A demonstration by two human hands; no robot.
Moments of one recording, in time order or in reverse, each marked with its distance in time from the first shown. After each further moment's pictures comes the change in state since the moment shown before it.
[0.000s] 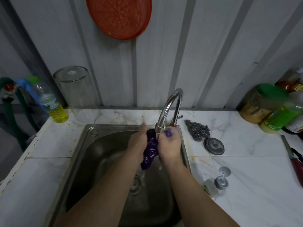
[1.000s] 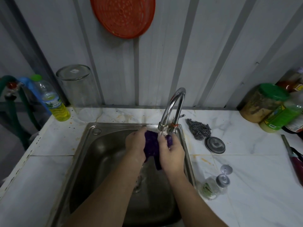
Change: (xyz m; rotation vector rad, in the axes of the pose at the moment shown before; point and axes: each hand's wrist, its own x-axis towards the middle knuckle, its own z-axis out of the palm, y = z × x) left_hand -0.009 -0.003 -0.010 -0.239 0.124 -0.009; right_hand -0.033 0.015 -0.018 -0.315 0.022 -0.234
